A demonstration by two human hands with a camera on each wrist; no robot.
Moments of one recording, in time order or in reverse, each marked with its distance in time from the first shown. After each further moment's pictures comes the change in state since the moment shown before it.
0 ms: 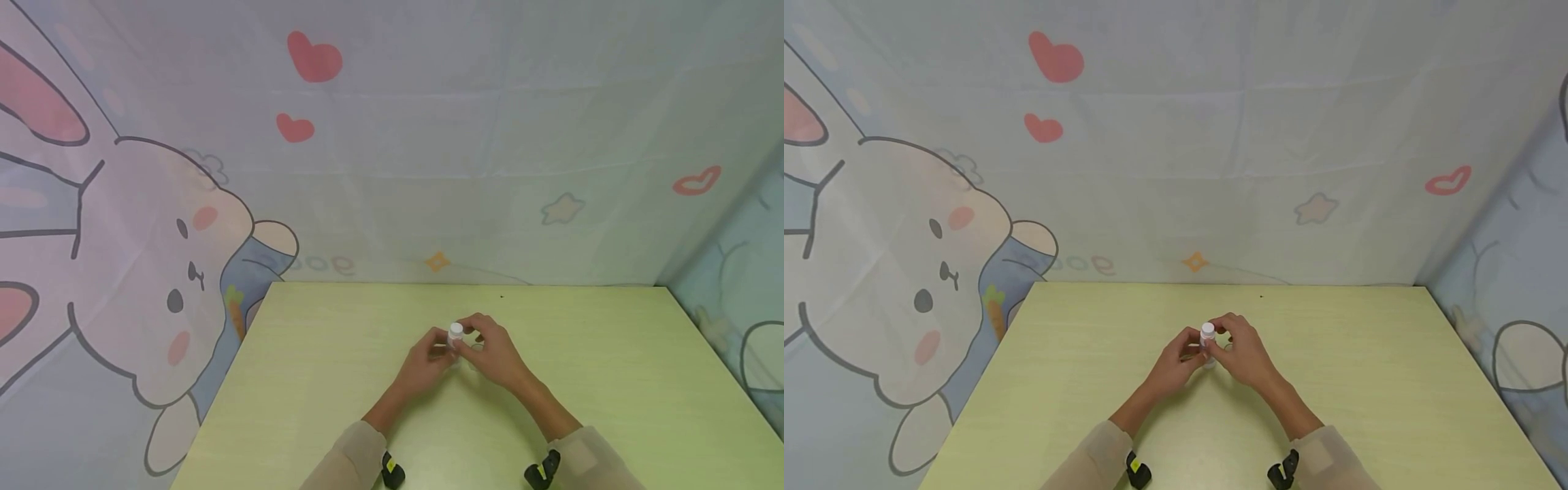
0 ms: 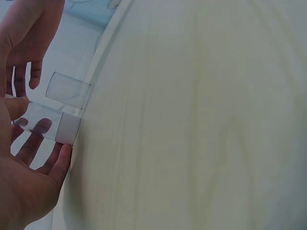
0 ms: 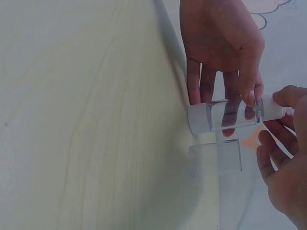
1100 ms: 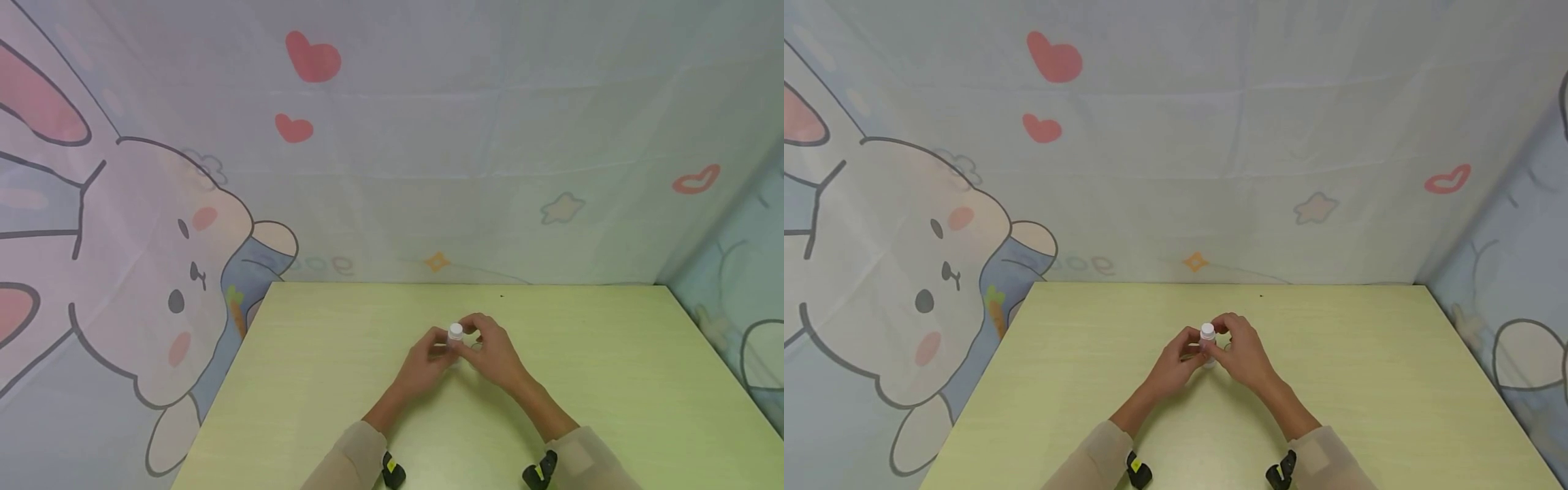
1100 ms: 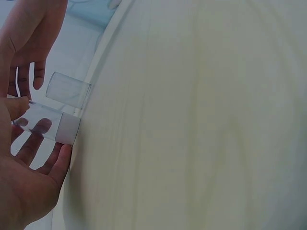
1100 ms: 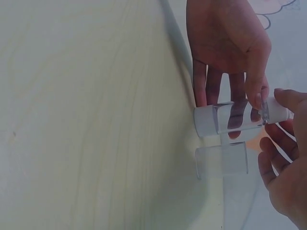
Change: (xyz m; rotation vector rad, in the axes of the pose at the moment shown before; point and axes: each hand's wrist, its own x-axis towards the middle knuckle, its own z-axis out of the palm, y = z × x) left_hand -0.004 0.015 0.001 -0.018 0.023 0.026; right_hand -0.001 -0.002 0.005 0.012 0.032 0.061
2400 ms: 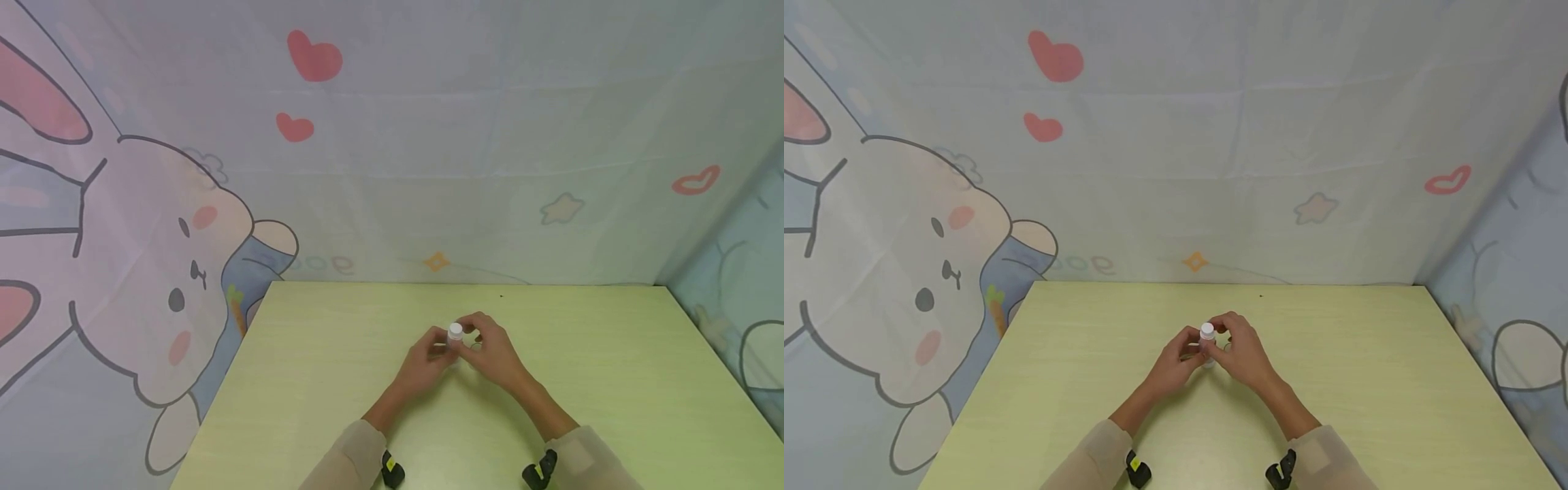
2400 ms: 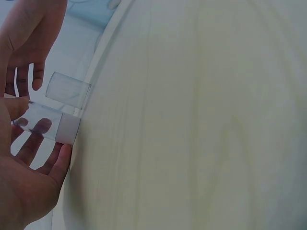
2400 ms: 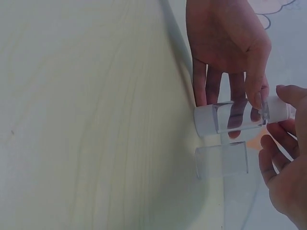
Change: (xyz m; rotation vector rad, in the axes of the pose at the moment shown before) left_hand 0.002 -0.013 -0.001 0.013 -0.022 -0.014; right_hand 0.000 0.001 -0.001 0.002 -0.002 -0.043
